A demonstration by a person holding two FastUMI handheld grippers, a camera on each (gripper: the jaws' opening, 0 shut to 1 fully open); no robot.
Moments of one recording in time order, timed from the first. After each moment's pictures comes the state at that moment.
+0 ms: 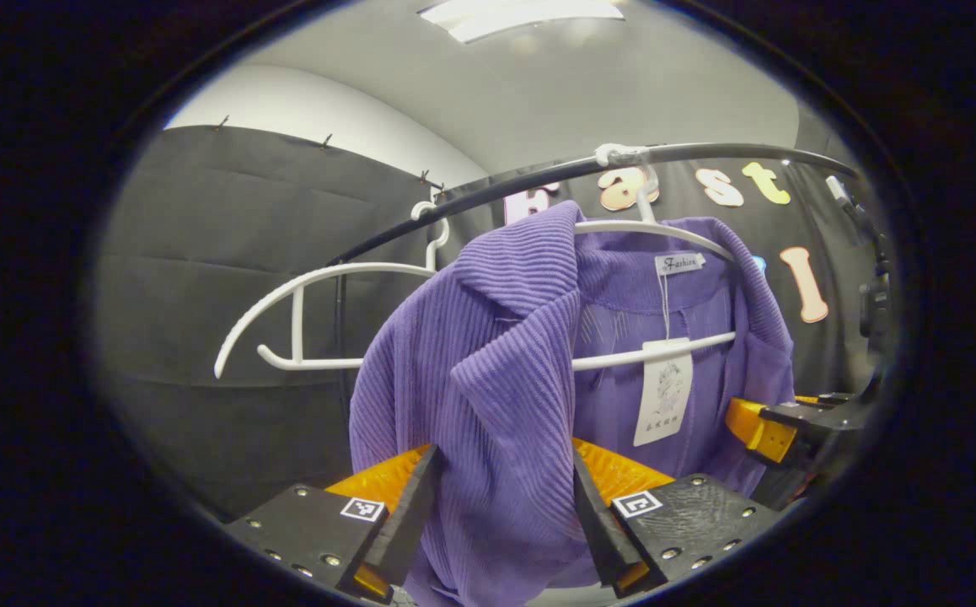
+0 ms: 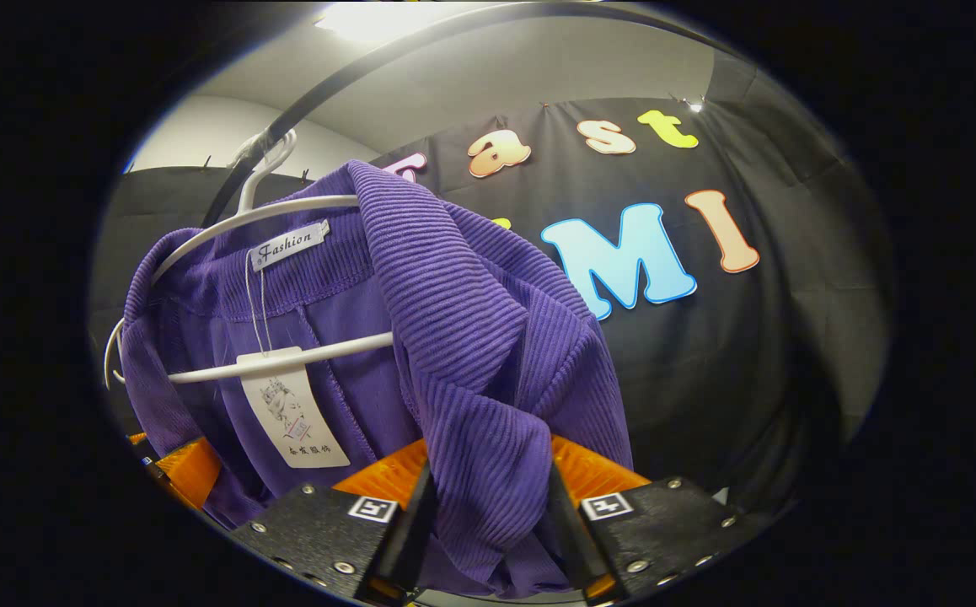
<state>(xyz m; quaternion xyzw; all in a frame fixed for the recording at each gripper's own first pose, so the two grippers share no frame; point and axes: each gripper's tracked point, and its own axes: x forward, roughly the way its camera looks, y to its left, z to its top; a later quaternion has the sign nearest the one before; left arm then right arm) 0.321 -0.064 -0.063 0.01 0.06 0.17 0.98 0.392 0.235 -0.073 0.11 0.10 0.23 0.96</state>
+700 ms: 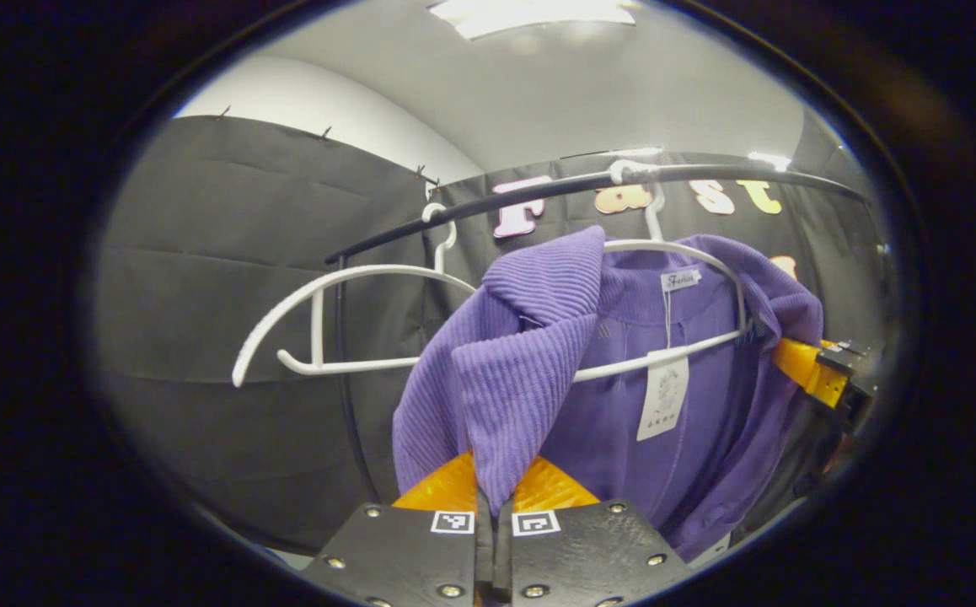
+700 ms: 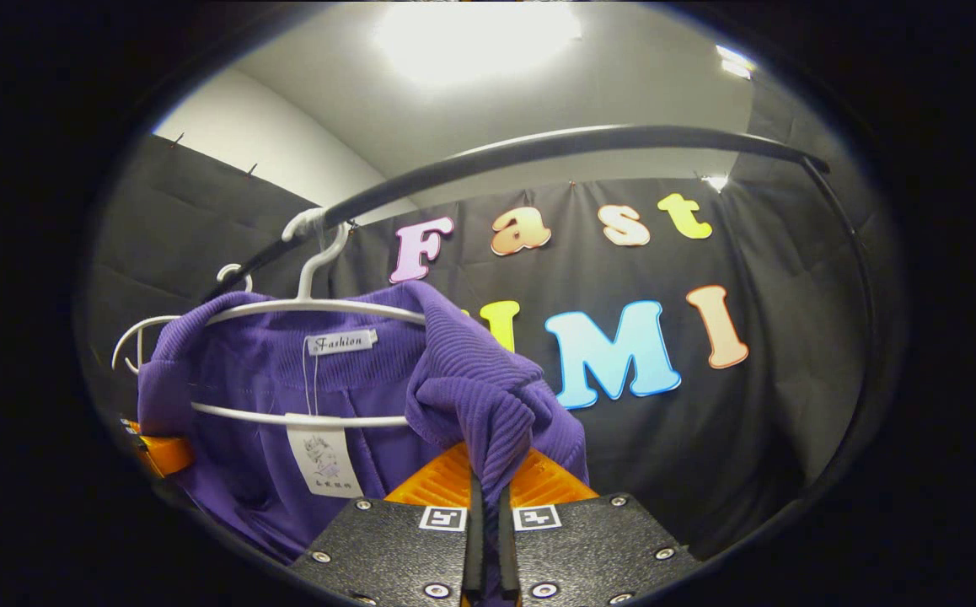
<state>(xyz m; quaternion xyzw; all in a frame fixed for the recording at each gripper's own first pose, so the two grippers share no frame) 0.294 -0.049 -0.038 0.00 0.07 0.15 0.99 0.378 0.191 0.018 0.05 -0.06 0.22 0.97</state>
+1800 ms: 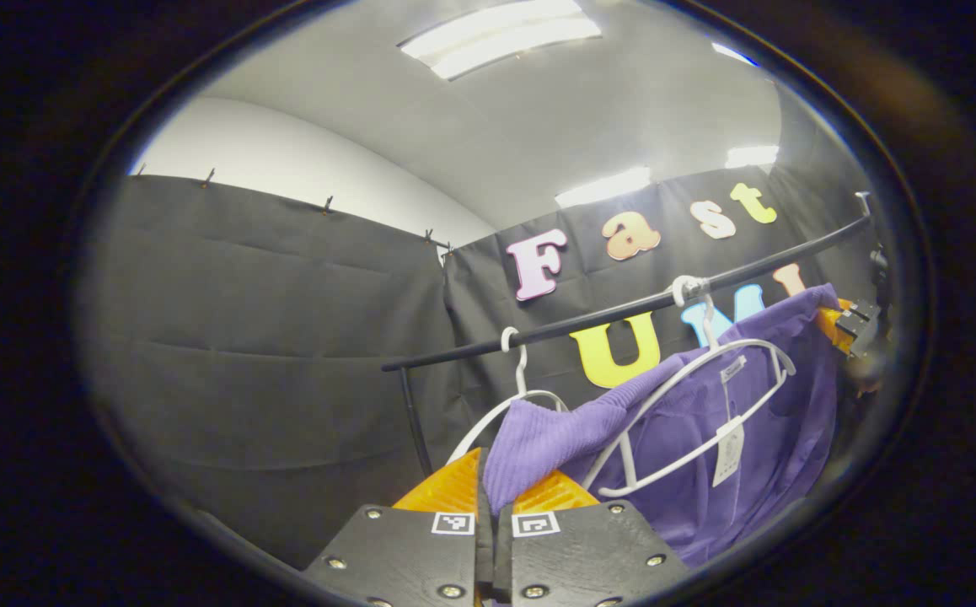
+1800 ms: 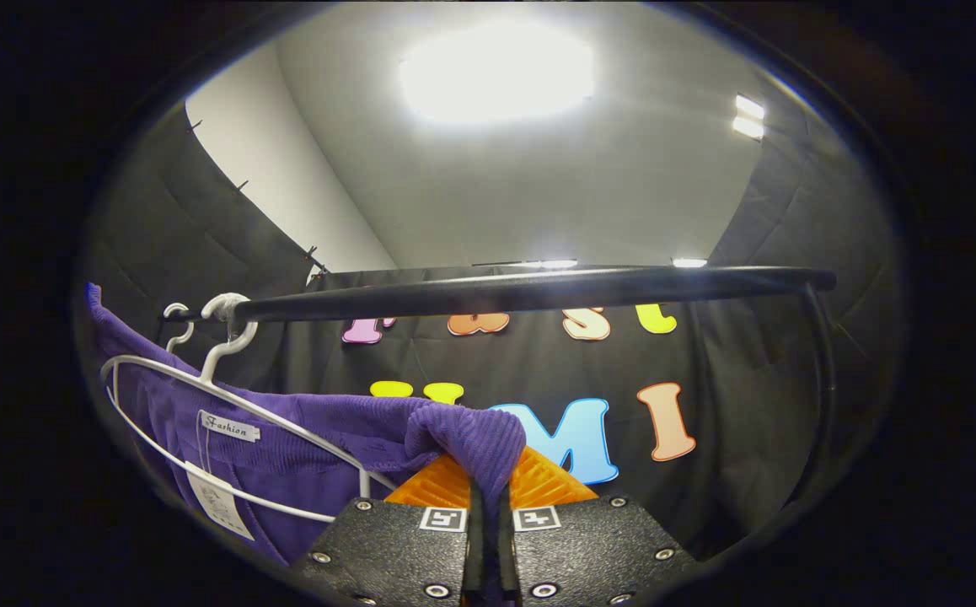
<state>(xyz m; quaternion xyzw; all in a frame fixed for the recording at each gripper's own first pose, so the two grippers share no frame) 0.271 0.036 0.083 0.09 0.00 0.17 0.98 0.431 0.125 0.098 0.02 -0.18 0.14 0.97</state>
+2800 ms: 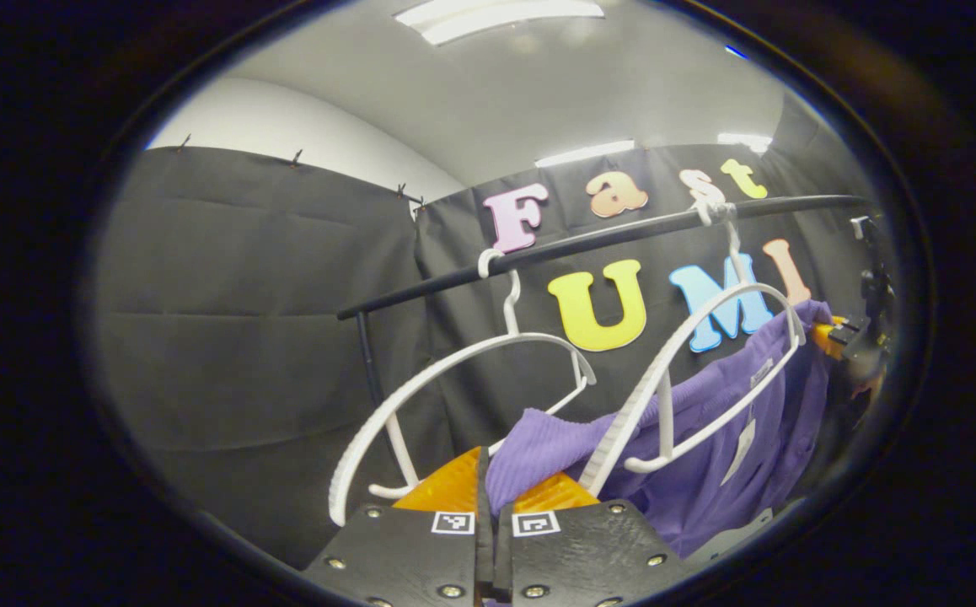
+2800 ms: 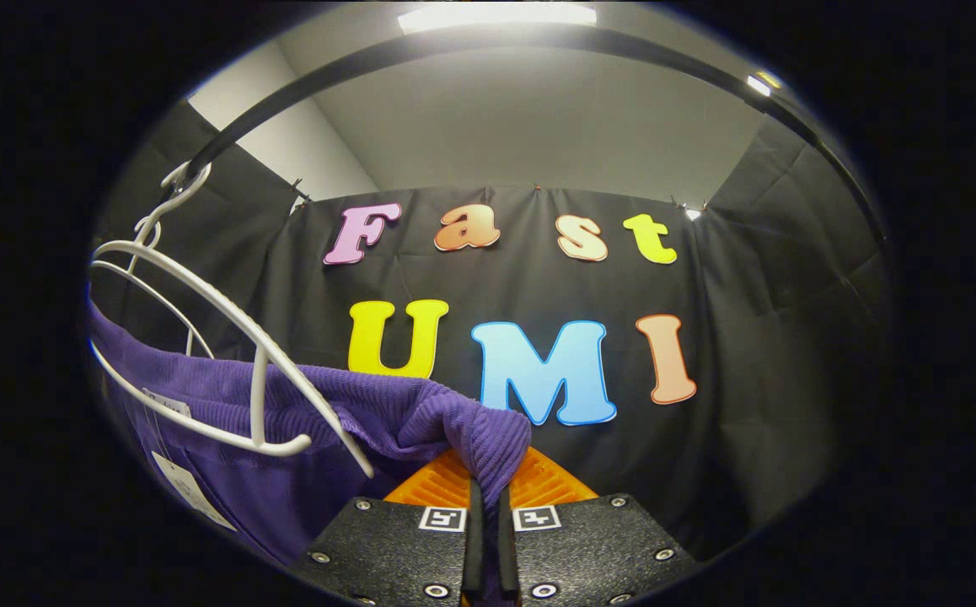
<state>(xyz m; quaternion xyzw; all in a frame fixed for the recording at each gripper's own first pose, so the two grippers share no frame) 0.328 0.051 0.005 0.06 0.07 0.11 0.99 0.500 0.131 -0.010 -0.01 -0.05 0.13 0.99</state>
